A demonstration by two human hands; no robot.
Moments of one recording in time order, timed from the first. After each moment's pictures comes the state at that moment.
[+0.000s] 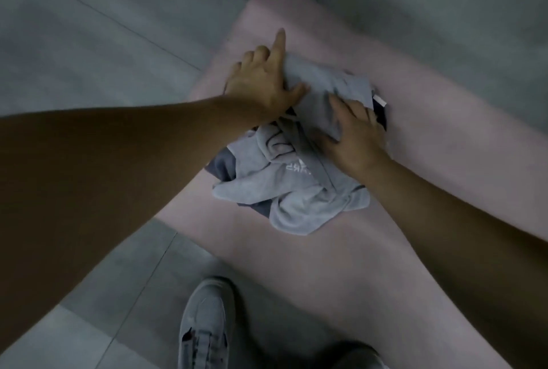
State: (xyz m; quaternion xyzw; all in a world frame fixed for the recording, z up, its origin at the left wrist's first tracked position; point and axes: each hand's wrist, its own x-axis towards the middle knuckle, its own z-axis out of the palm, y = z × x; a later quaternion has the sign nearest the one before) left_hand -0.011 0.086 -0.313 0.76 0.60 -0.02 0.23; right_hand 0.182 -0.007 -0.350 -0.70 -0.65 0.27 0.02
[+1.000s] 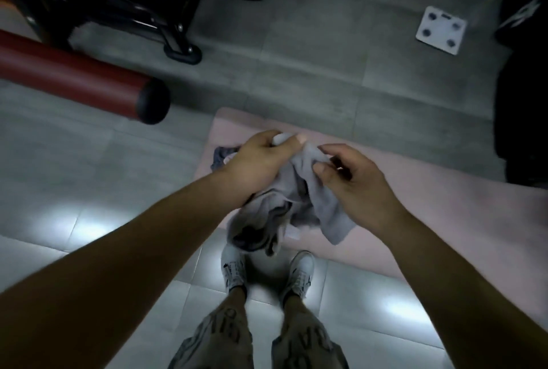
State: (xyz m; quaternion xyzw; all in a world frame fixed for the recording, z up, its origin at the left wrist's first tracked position) left_hand 0.059 -0.088 0.338 0.48 0.49 0.16 0.71; right_hand 0.213 -0.189 0.350 -0.70 -0.44 0.44 0.36
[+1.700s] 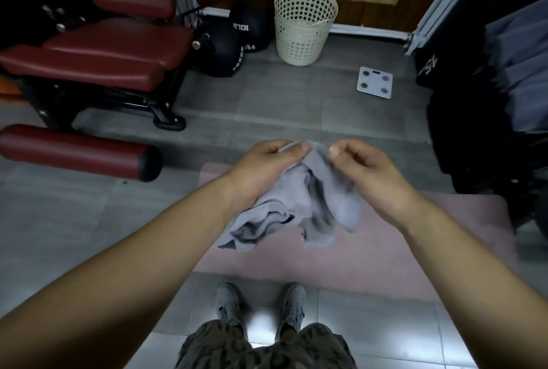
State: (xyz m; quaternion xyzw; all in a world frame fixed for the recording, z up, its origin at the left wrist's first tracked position) left_hand 0.101 -0.138 0.502 0.52 0.39 0.14 0.75; right_hand 0.266 -0.245 0.513 -0.68 -0.38 0.44 0.44
